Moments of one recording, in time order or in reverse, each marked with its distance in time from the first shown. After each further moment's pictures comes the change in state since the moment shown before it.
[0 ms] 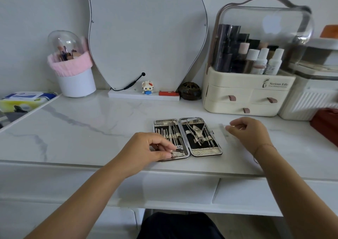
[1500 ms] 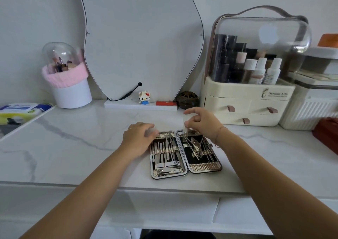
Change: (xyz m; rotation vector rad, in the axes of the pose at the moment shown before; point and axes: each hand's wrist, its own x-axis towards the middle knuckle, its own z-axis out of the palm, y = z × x) left_hand 0.083 -0.047 -0.015 0.490 0.199 -0.273; right_hand 0.051 -0.063 0.063 0.326 -0.439 -0.200
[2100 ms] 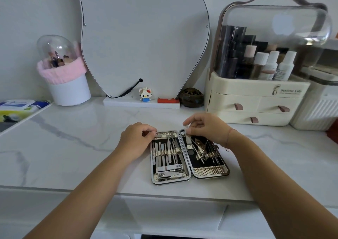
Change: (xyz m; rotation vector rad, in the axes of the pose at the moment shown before) left_hand 0.006 -0.008 0.004 -0.134 0.080 0.018; right_hand 0.005 0.011 -0.003 -0.119 -0.189 -0.039
